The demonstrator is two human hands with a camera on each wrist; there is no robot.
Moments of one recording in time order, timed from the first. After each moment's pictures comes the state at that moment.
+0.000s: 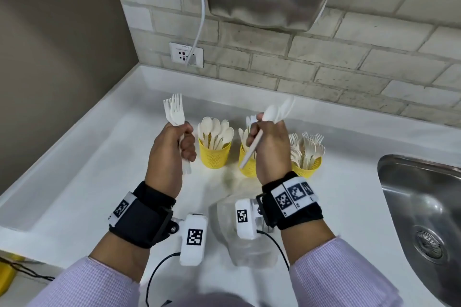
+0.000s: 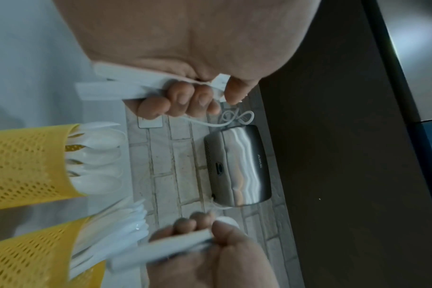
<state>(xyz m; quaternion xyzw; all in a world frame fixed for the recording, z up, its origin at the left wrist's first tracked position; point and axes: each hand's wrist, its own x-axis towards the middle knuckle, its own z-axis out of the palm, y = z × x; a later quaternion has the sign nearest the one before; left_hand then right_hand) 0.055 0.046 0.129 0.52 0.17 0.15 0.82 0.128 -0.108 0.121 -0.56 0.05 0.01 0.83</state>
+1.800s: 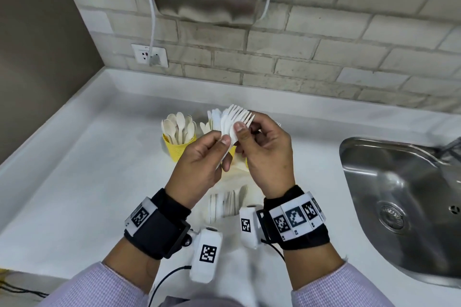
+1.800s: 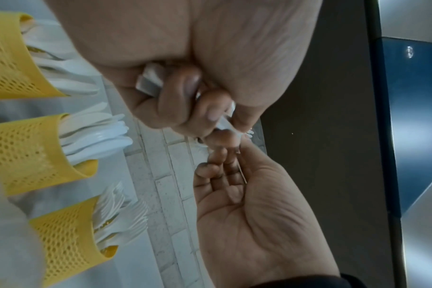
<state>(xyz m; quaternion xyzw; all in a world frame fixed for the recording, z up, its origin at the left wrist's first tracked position) 0.035 -0.071 0.143 0.68 -0.01 0.02 0.73 0.079 -0.205 0.145 -0.68 -0.13 -0.10 0.72</state>
